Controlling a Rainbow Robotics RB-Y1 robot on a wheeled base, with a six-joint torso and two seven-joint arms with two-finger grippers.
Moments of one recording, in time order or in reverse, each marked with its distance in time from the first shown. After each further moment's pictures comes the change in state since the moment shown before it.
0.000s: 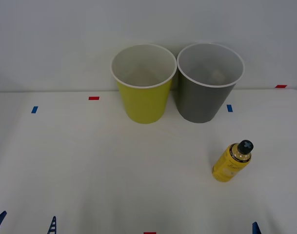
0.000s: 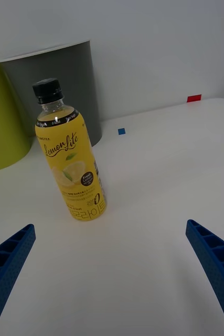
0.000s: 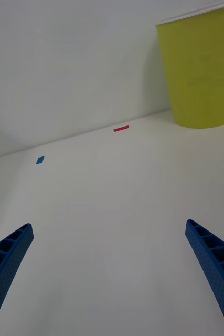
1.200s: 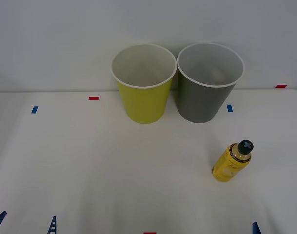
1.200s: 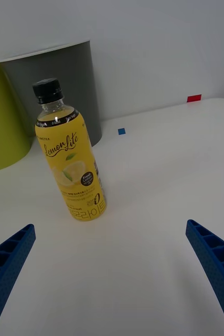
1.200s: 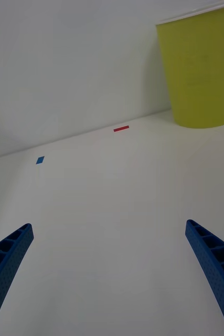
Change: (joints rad) right arm 0.000 0.000 0.000 0.000 0.000 0.000 0.000; left arm 0.000 0.000 0.000 0.000 0.000 0.000 0.000
